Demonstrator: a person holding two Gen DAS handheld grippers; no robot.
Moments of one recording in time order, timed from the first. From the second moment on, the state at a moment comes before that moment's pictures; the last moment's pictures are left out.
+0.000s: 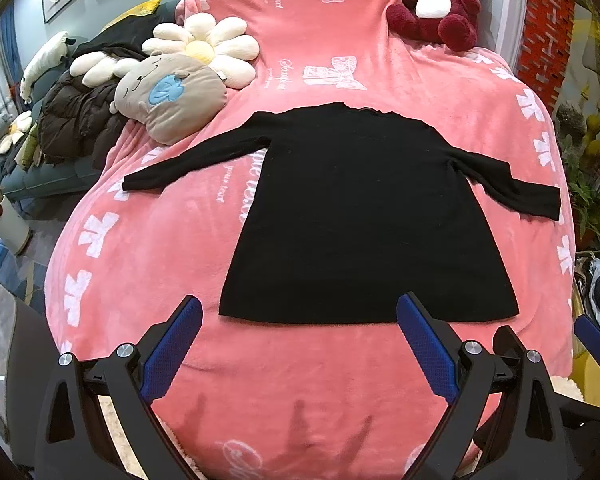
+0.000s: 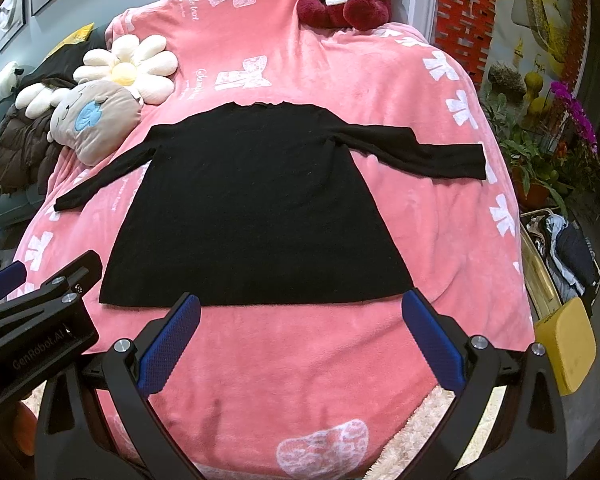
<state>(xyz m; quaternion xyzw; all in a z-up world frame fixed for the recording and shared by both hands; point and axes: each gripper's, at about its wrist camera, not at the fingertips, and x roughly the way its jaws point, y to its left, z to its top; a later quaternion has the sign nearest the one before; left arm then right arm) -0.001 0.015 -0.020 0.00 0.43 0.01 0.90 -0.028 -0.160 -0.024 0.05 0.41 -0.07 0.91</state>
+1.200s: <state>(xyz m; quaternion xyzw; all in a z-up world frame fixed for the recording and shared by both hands) 0.004 0.013 -0.026 0.00 0.44 0.01 0.90 -0.017 -0.153 -0.027 0.05 0.42 -0.07 0.90</state>
